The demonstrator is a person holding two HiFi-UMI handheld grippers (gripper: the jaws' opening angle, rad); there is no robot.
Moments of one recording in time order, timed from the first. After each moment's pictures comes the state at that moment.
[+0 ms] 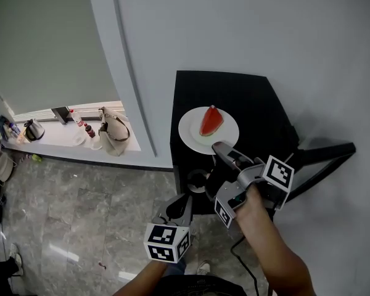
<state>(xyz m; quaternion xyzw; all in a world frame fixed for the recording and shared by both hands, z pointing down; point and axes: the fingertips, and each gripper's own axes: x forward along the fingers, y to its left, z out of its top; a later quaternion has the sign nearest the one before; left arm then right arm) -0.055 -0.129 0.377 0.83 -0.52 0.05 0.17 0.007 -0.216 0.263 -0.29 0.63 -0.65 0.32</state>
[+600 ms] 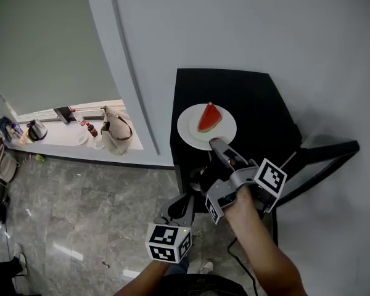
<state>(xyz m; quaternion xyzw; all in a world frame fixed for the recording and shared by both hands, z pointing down) -0.044 -0.127 0.375 0.83 -0.52 0.05 0.17 0.010 -0.226 0.263 -0.27 0.63 -0.62 0.37</state>
